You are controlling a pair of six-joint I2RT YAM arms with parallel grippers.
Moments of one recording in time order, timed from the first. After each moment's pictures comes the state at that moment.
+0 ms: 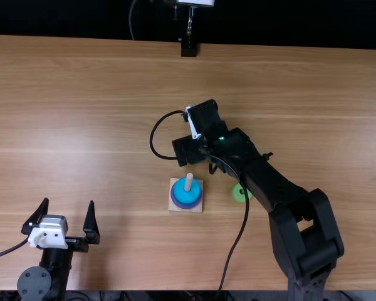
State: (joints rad) left arm -0.03 0.01 0.02 -0.07 0.04 -0.08; right arm 0.47 2.08 1.49 -0.50 -0.01 0.08
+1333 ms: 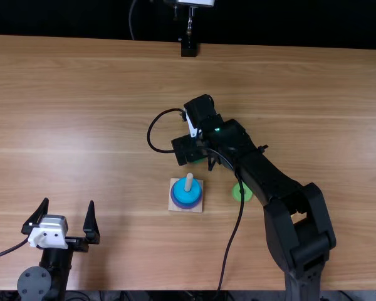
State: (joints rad) left arm -0.03 0.01 0.02 -0.06 0.04 -0.08; right arm 0.47 2.15 1.61 -0.65 0.00 0.08
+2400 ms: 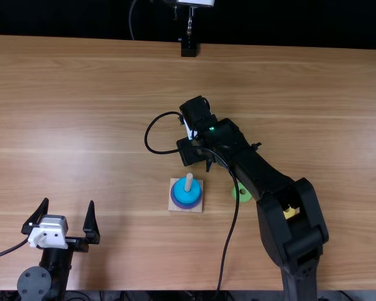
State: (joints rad) left arm -0.03 0.01 0.02 -0.07 0.04 -0.08; right arm 0.48 2.21 1.65 -0.68 0.02 0.08
